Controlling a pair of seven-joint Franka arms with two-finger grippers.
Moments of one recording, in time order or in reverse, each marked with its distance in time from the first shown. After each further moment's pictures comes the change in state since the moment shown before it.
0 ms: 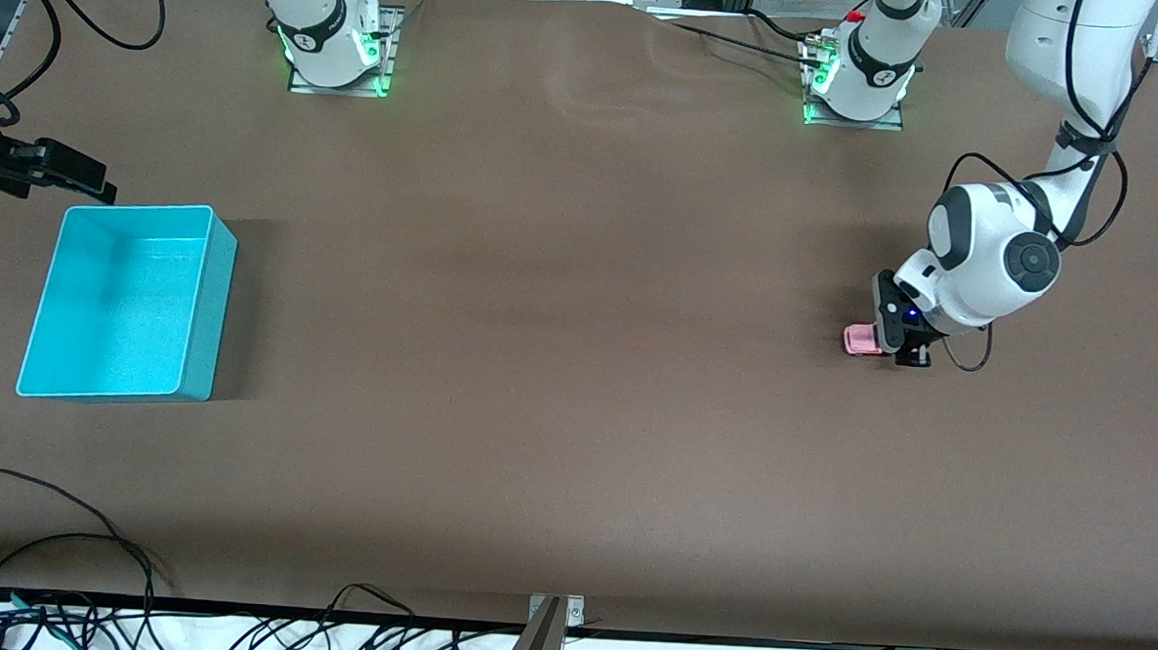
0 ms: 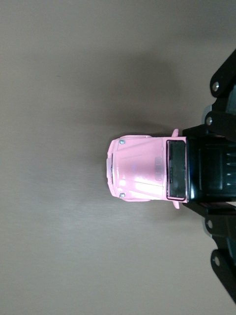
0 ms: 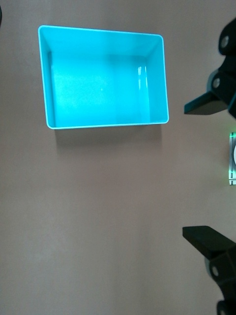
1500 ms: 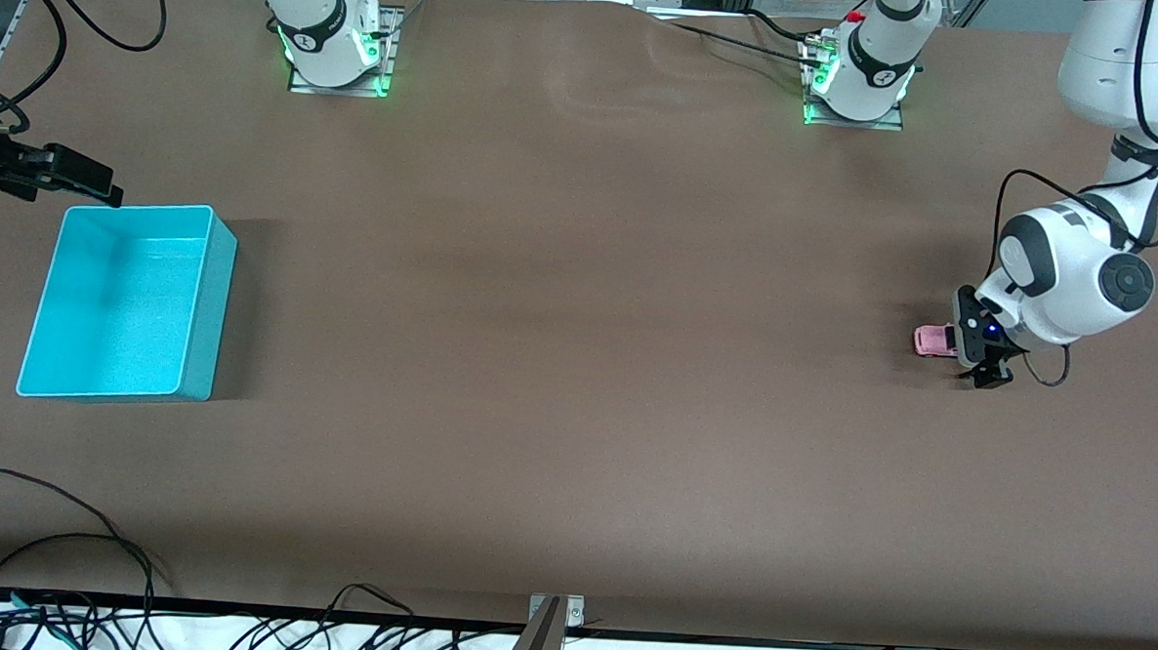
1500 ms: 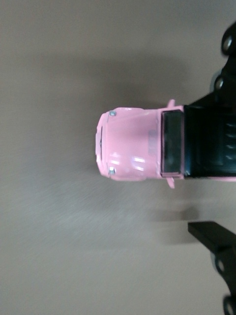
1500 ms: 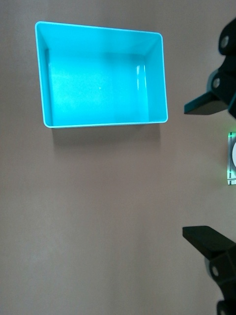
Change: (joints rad) left arm 0.097 0.098 0.106 0.150 -0.034 -0.085 0.267; right arm 0.002 0.006 0.000 -0.008 0.001 0.000 0.000
